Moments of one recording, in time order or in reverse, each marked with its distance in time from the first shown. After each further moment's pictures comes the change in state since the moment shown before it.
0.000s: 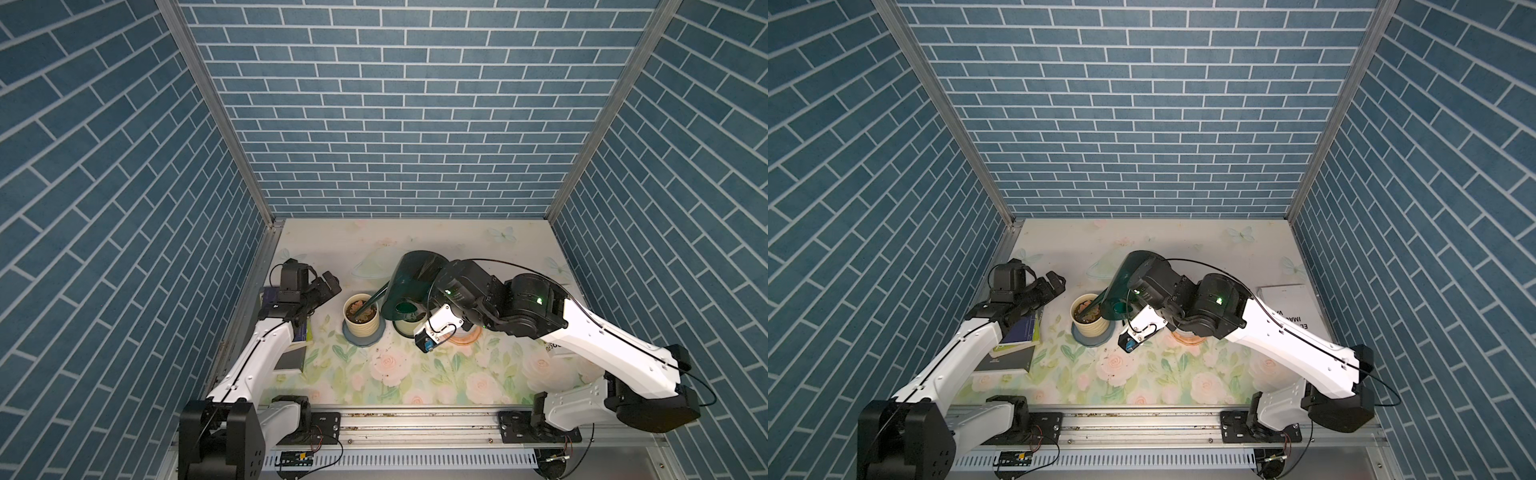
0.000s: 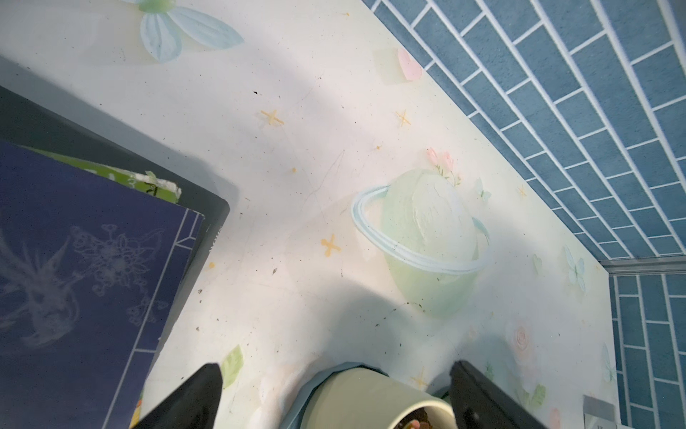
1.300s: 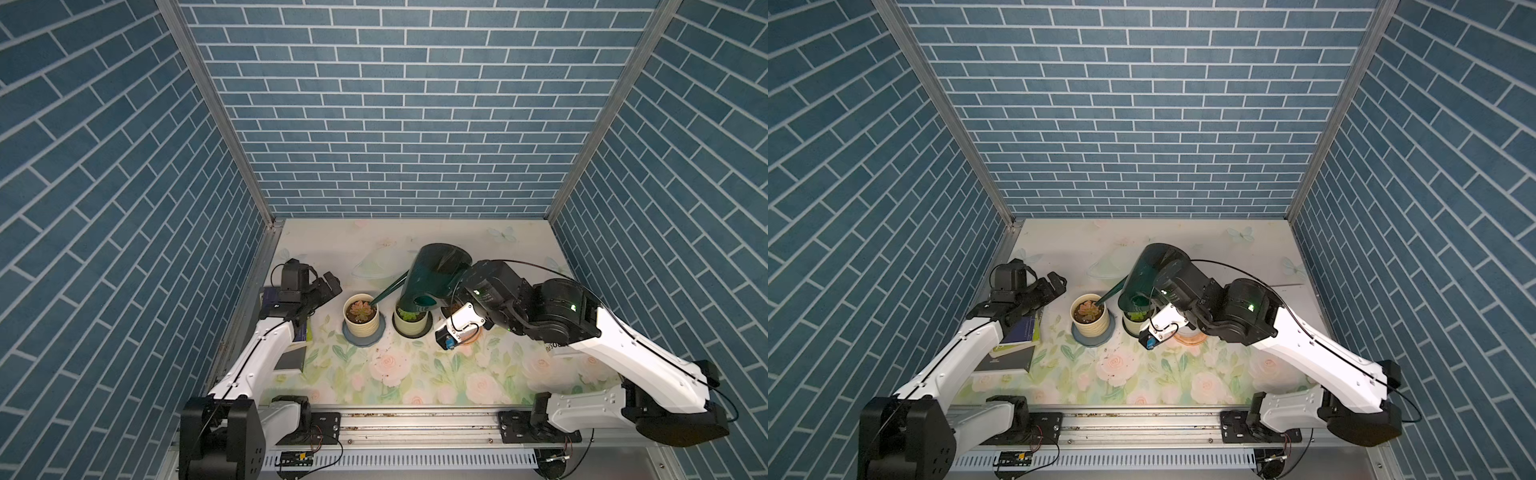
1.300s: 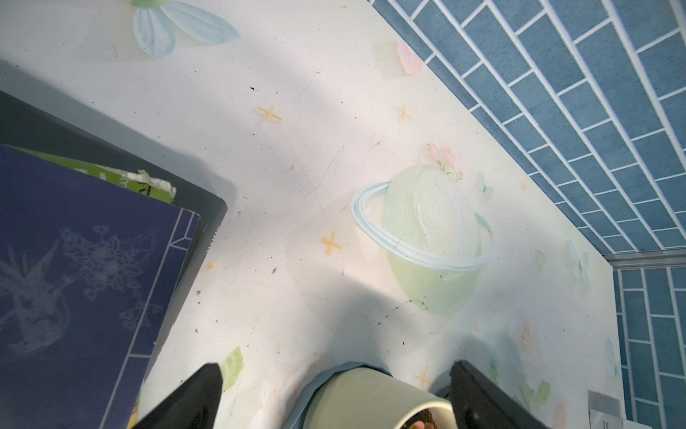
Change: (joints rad) left arm 0.000 0.011 -0.006 0.010 0.002 0.014; right arm -0.054 -0.142 -0.083 -0.029 0.035 -0.044
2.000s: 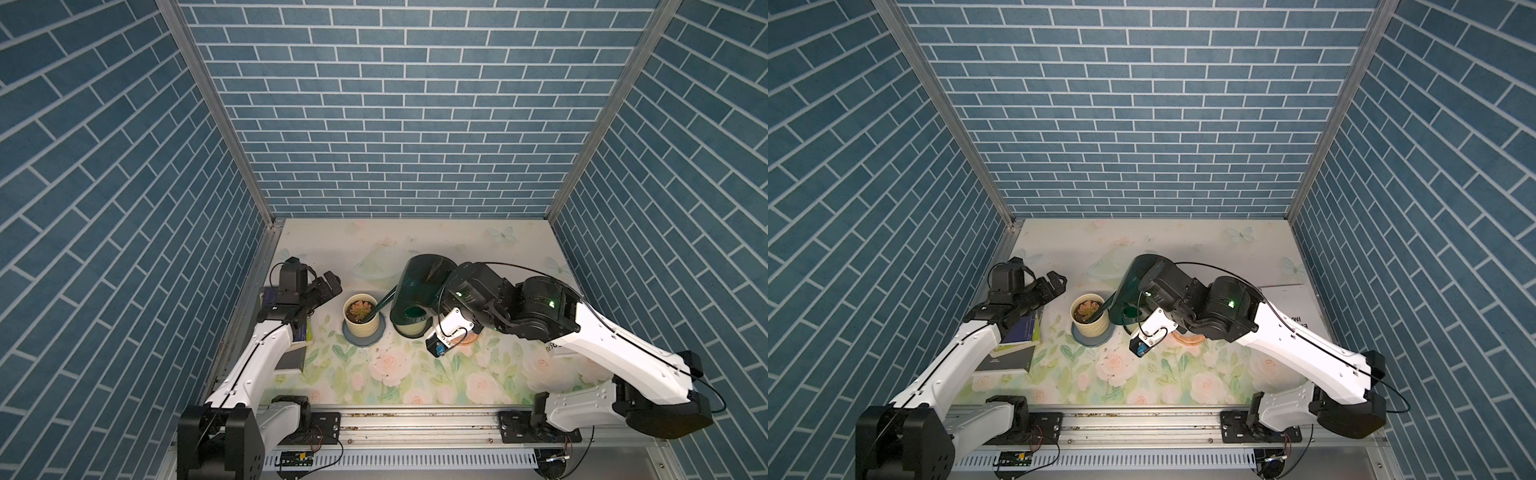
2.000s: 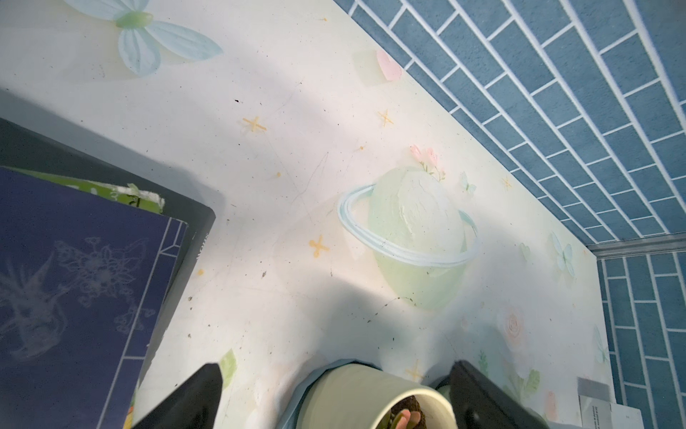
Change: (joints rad) left arm 0.000 -0.033 0.000 0.001 0.023 0.027; right arm 0.035 0.087 0.045 0.003 -0.066 -0.002
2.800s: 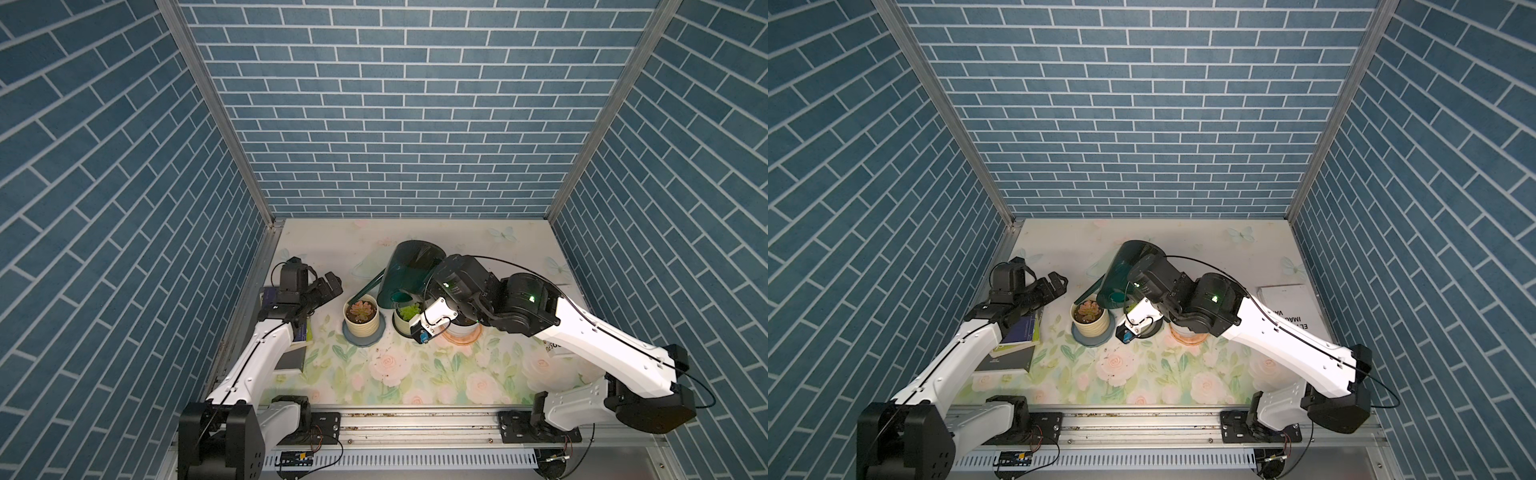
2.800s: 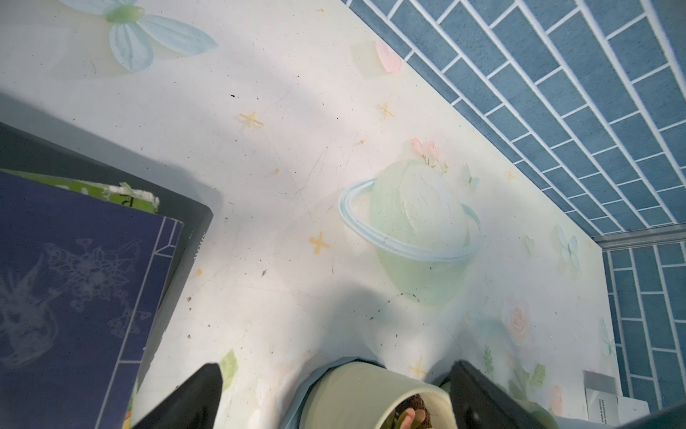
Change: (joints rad) left arm 0.000 0.013 0.000 0.001 0.007 0.021; right arm -0.038 0.043 -0.020 0.153 0.053 -0.056
